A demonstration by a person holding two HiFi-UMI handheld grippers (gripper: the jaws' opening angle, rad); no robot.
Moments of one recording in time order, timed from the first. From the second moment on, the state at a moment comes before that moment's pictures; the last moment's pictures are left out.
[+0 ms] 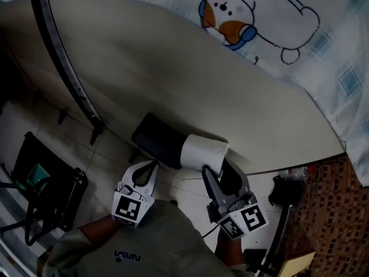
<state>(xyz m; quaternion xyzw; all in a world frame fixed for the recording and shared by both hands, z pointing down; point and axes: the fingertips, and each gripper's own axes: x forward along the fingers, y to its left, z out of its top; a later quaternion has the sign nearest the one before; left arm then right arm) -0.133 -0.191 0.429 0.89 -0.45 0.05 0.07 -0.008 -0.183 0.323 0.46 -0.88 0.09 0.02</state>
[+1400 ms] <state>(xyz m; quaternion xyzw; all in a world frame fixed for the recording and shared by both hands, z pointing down) -0.107 -0.174 0.473 0.87 -0.46 0.12 0.11 0.055 -0.162 0.491 0.49 -0.72 0.46 -0.21</state>
